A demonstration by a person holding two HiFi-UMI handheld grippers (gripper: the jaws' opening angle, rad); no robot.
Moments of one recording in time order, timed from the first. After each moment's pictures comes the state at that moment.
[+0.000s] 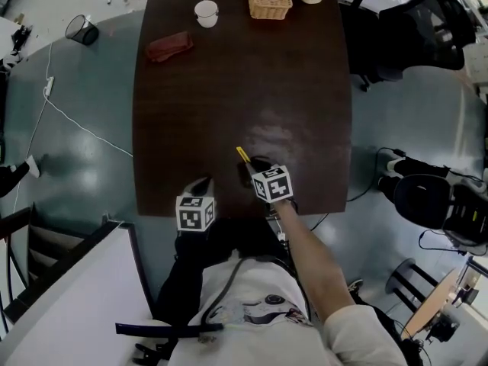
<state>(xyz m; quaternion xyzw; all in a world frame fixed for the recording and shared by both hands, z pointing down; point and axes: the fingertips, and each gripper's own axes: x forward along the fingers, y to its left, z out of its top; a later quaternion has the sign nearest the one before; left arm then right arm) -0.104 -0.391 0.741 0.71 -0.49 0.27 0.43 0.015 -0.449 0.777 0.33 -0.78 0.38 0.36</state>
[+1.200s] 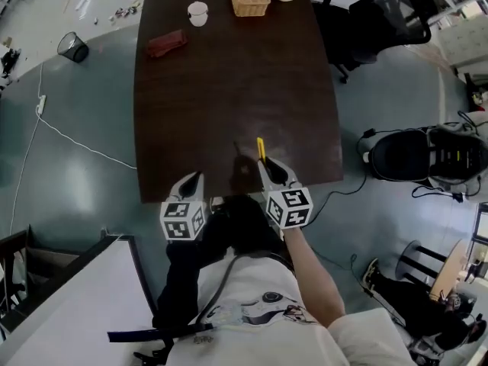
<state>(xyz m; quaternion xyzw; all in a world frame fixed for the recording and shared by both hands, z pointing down) -0.138 -0.357 0.657 0.78 -0.50 0.18 0.34 0.031 -0.388 0.626 0.50 -0.80 0.28 0.18</state>
